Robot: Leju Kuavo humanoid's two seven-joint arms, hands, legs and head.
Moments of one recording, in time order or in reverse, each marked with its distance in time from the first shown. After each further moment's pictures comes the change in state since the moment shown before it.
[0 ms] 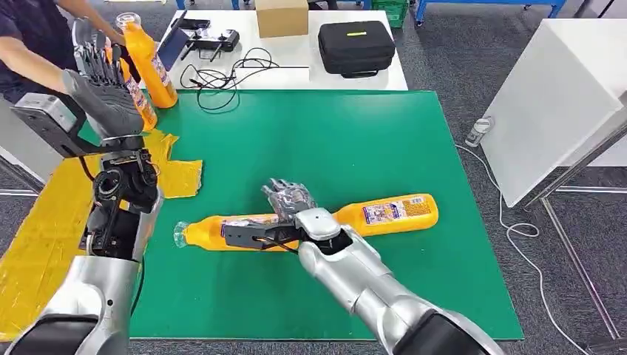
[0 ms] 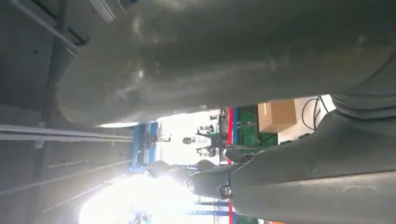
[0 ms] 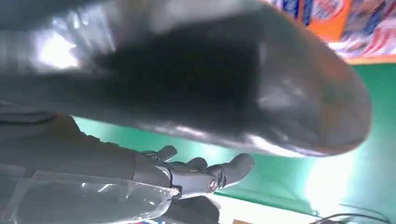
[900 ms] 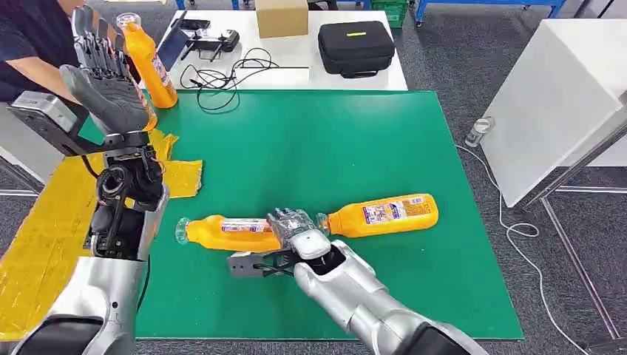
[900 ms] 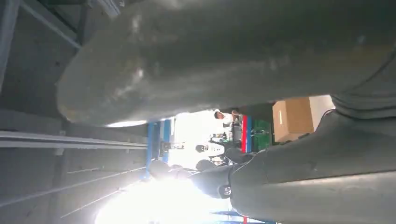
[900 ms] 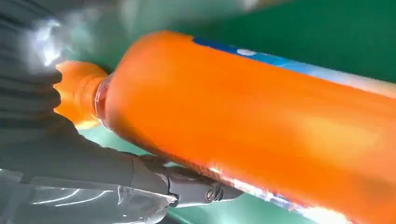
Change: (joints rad) left arm 0.007 -0.025 -0.013 -0.057 0.003 -0.006 -0.010; right arm 0.066 0.008 0.044 0.035 0.108 0.166 0.071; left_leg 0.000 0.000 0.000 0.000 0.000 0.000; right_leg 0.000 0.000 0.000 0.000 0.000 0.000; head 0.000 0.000
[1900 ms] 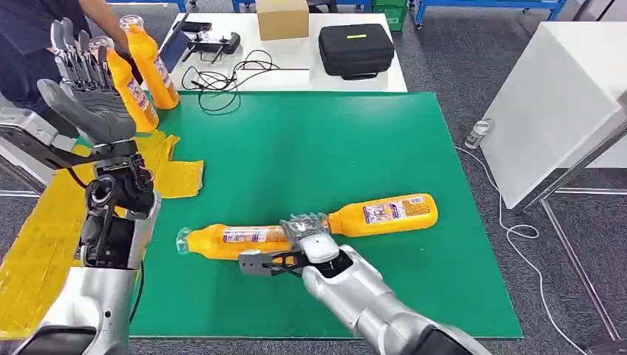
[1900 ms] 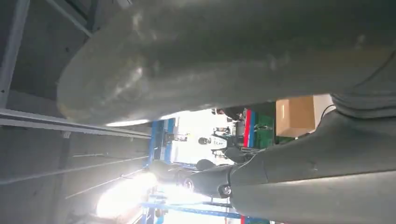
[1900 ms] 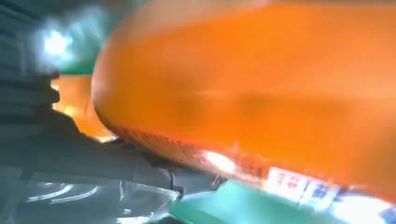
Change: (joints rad) left arm 0.047 0.036 0.011 -0.043 0.072 0.006 -0.010; right arm 0.011 -0.038 -0.013 0.002 -0.076 -0.124 0.055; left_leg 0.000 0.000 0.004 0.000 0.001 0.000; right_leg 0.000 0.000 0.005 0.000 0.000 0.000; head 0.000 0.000
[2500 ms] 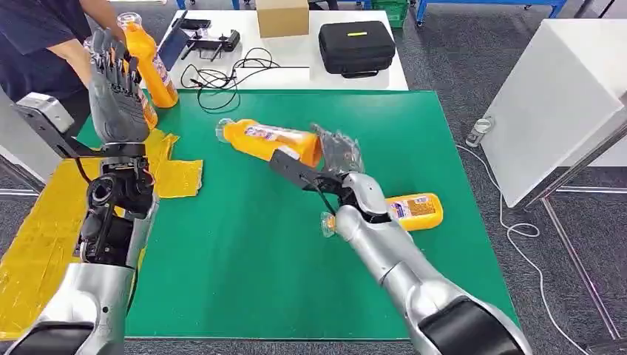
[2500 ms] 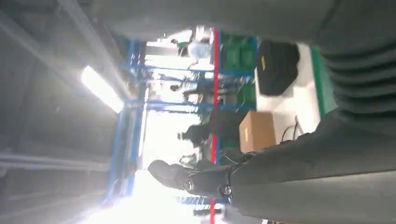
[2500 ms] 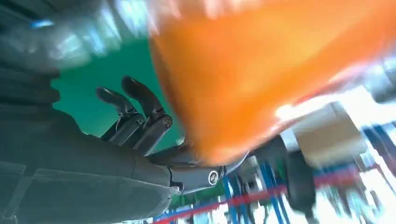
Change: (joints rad) left arm -0.022 0.022 0.009 0.082 -0.002 -0.149 0.128; right arm -0.131 -0.073 -0.282 -0.119 -0.173 -0.428 -0.198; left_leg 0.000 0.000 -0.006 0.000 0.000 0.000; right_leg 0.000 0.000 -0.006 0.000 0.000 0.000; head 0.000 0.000
